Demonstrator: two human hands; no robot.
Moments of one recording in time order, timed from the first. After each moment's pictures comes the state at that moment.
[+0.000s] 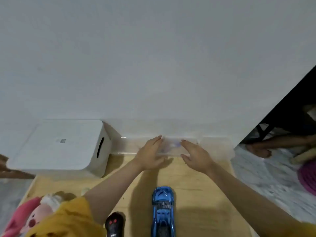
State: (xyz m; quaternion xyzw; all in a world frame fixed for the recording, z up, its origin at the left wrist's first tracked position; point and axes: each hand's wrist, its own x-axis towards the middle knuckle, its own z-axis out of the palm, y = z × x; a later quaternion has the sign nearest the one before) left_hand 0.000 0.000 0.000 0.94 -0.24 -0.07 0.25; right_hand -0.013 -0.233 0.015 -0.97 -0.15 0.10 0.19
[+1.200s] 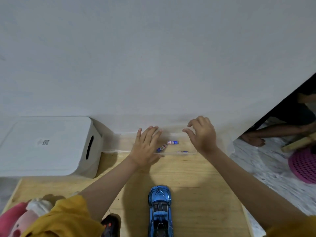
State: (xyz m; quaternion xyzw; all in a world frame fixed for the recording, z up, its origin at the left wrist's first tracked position) left_hand 0.020 -0.004 -0.024 0.95 -0.29 0.12 0.05; right_hand 0.034 -0.244 0.025 -0.93 -0.10 -0.29 0.19
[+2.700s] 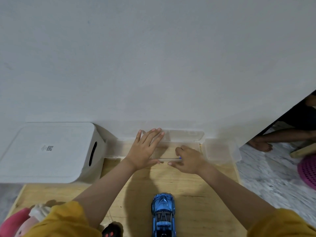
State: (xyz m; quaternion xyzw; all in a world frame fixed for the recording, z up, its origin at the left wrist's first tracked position) left_hand 0.035 0.014 -0.007 0.95 -0.31 0.08 0.02; right_hand 0.021 -0.219 -0.032 -0.97 -0.16 0.14 0.13
